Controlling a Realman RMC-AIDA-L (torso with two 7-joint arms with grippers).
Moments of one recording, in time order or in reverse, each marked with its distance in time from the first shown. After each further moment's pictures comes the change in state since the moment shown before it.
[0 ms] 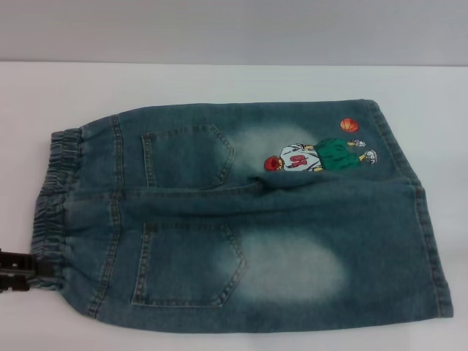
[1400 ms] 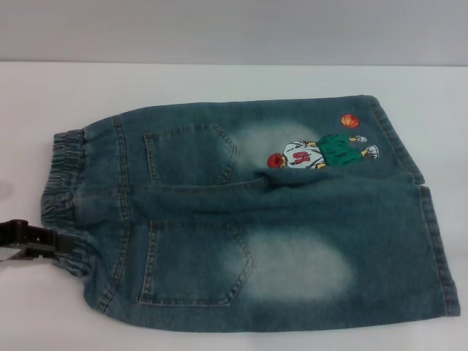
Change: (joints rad) left arm -0.062 -0.038 -0.029 0.021 -0.001 -0.002 0.037; right arm -0.003 -0.002 0.011 -0.019 0.000 0.012 0.000
